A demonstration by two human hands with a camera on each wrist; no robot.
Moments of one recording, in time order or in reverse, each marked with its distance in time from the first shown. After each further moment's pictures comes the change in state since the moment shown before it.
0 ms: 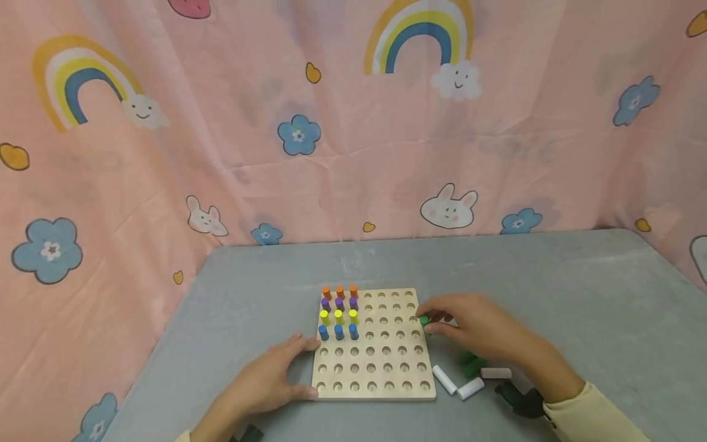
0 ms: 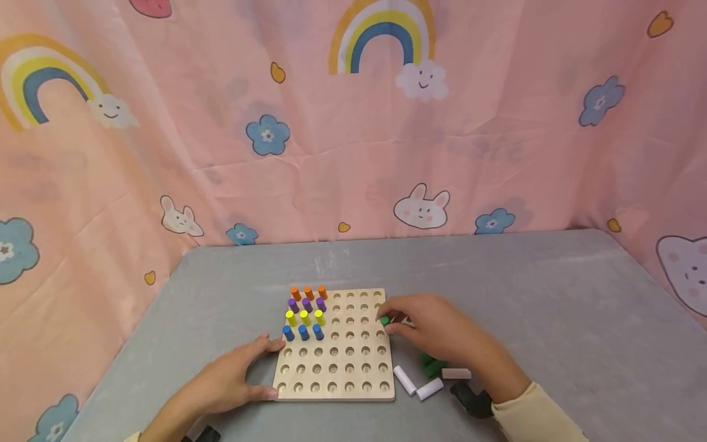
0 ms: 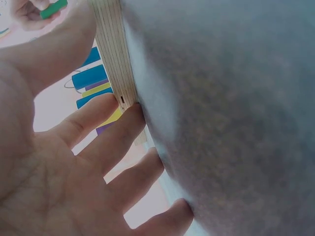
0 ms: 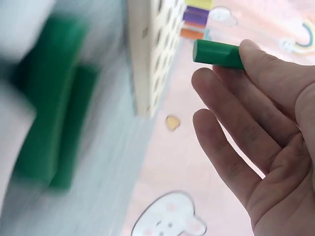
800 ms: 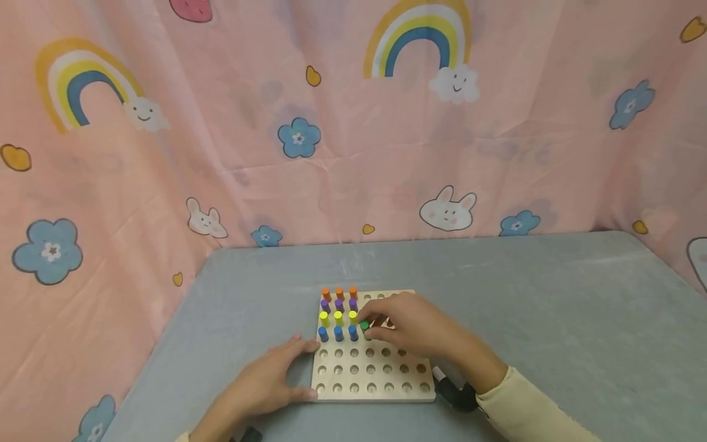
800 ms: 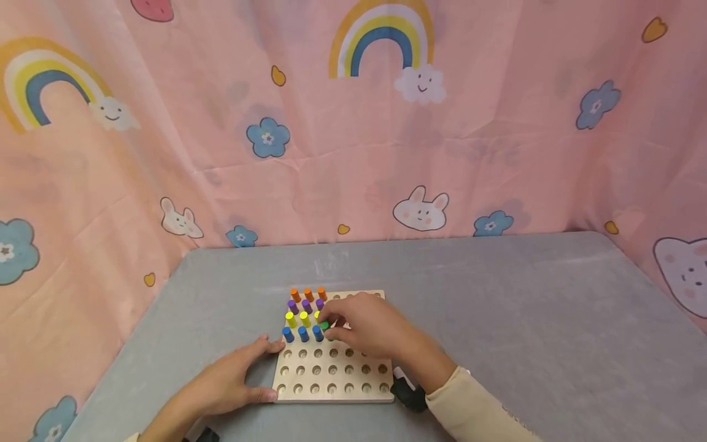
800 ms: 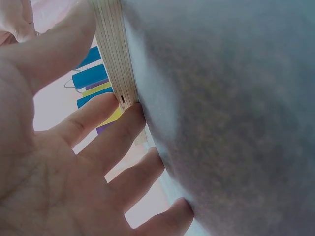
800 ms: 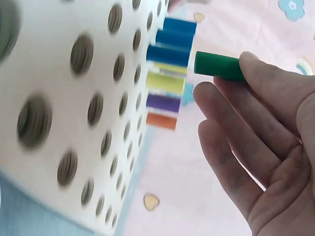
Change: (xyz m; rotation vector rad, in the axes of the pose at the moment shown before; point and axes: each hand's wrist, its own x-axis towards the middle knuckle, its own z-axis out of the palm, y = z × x) left_hand 0.000 0.000 -0.001 -0.002 -0.006 -0.015; right_hand 0.057 -0.062 0.025 0.088 -0.085 -0.075
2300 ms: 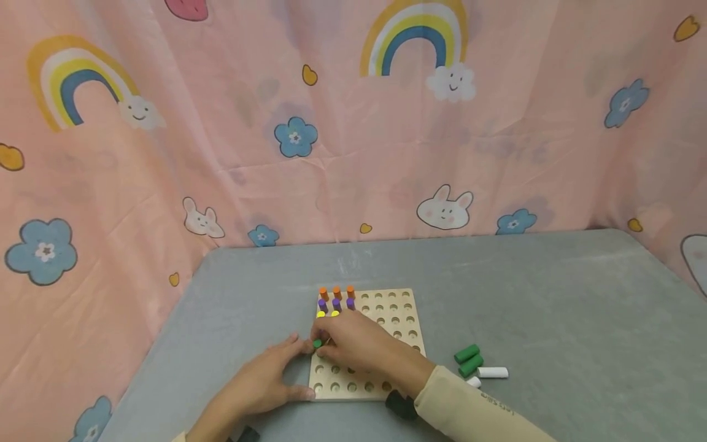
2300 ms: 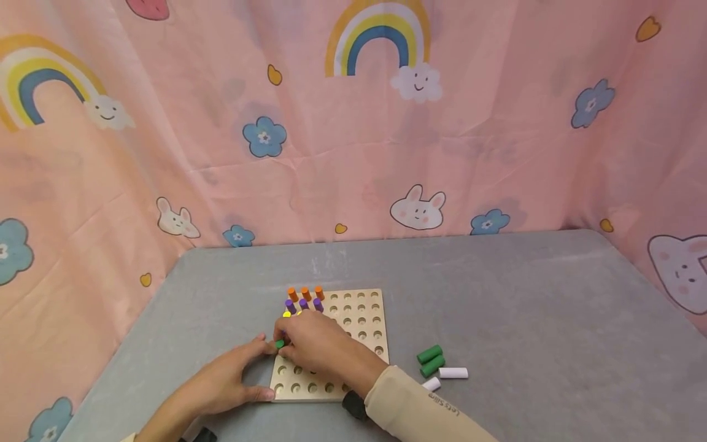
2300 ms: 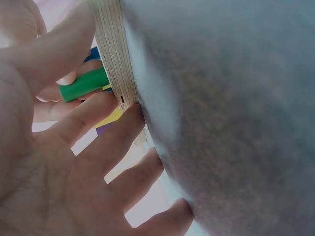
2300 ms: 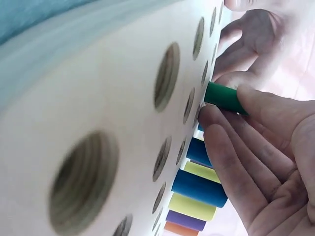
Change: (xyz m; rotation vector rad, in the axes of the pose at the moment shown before) left_hand -0.004 -0.001 -0.002 -0.039 0.017 0.068; right_hand 0.048 -0.037 0.055 -0.005 -0.046 0.017
